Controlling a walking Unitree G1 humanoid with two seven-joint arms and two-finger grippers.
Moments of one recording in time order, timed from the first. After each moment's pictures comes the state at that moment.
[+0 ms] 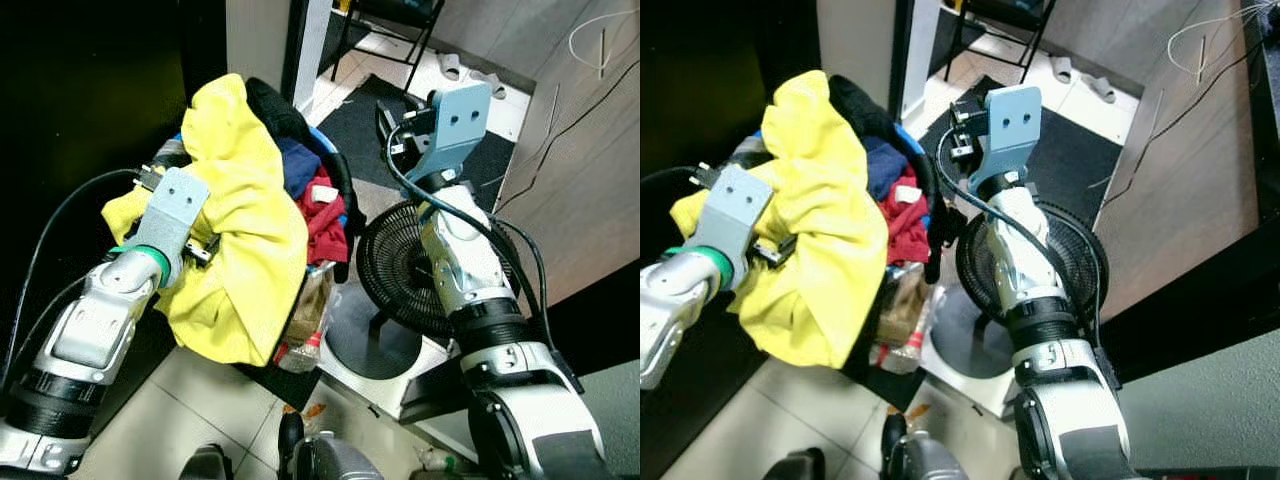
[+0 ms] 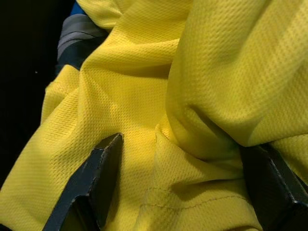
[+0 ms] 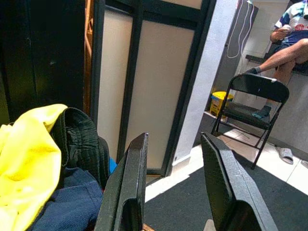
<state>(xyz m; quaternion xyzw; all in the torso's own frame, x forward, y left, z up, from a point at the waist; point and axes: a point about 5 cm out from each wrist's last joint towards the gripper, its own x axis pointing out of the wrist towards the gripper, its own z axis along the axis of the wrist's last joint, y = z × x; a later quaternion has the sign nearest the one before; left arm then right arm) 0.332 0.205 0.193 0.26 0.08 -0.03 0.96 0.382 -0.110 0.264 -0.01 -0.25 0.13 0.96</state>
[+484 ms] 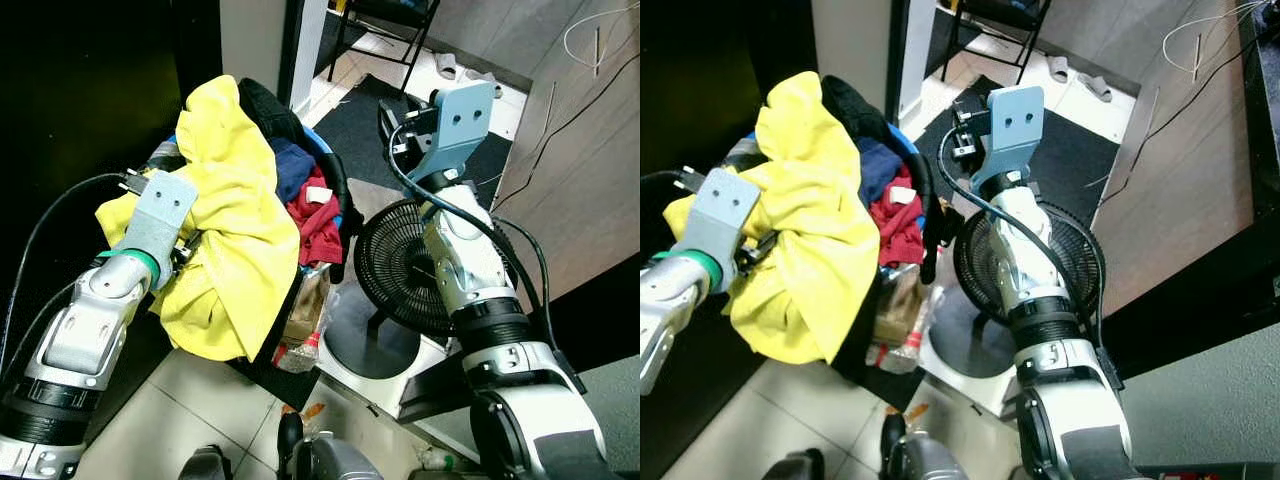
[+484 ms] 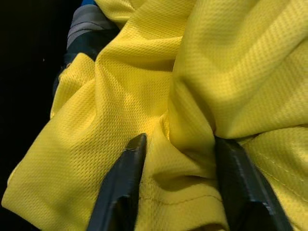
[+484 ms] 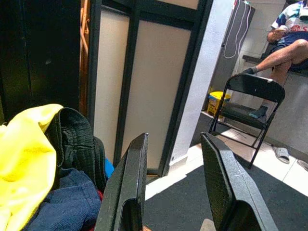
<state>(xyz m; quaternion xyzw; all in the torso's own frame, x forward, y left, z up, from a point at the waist) 0.324 0.213 0.194 0.23 0.09 -0.04 0.97 0.383 -0.113 0.264 -0.02 -0.25 0.13 0.96</state>
